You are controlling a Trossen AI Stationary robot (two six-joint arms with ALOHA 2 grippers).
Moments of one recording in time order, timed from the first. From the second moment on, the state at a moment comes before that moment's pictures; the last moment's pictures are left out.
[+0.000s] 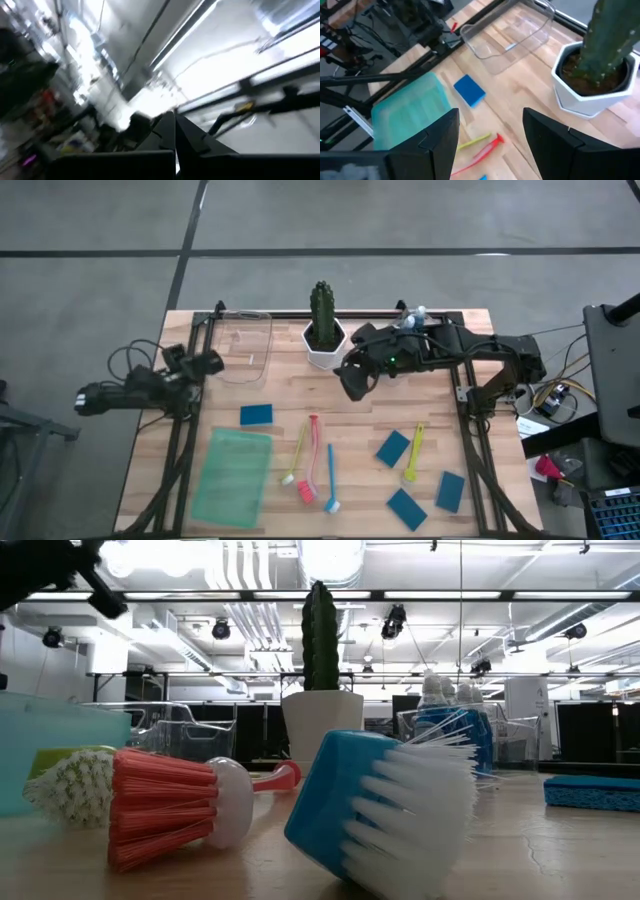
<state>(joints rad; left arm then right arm) 0.00 0.08 0.01 0.83 -0.24 -0.88 0.09 1.59 1.86 -0.97 0.26 0.73</state>
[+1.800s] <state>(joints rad) -0.26 1.72 1.43 -0.87 -0.13 -1.36 0.15 1.07 1.42 -0.72 0.07 0.18</state>
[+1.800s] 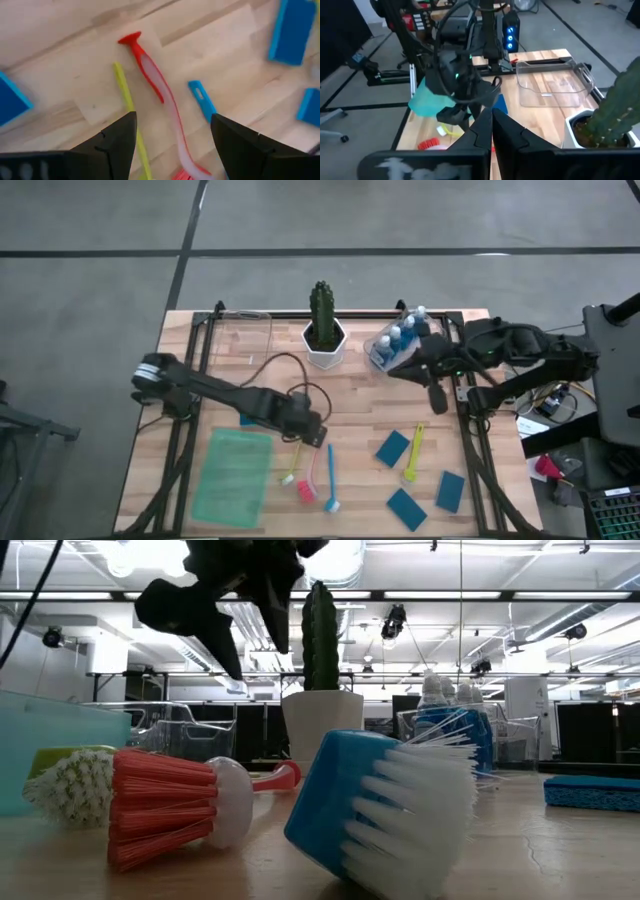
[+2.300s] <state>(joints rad) -0.26 1.90 1.46 -0.94 -0.04 -1.41 0.15 1.00 1.38 -0.71 0.07 0.19</state>
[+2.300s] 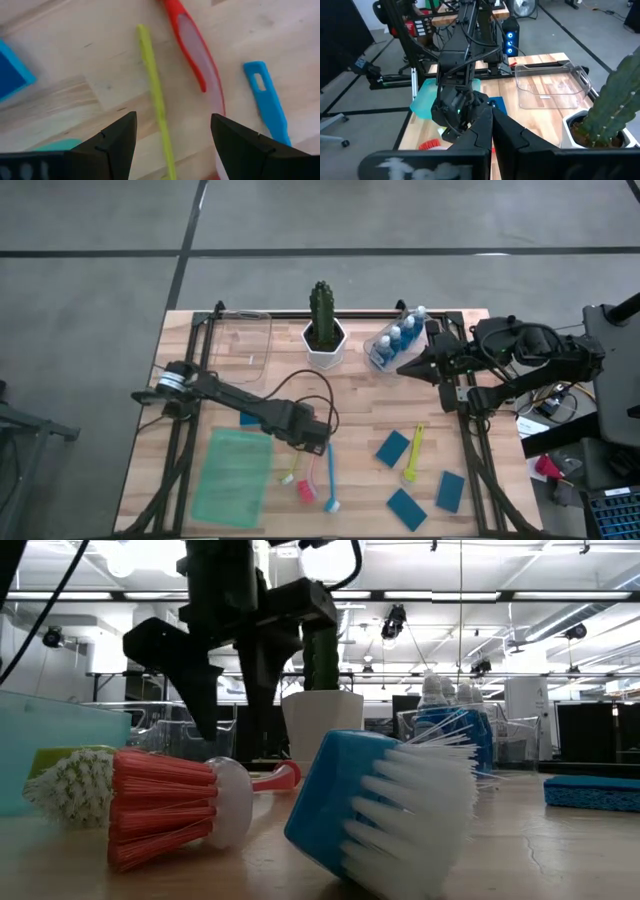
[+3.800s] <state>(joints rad) -0.19 1.96 1.46 -0.93 0.05 -1.27 0.15 1.00 1.37 -0.70 0.07 0.14</state>
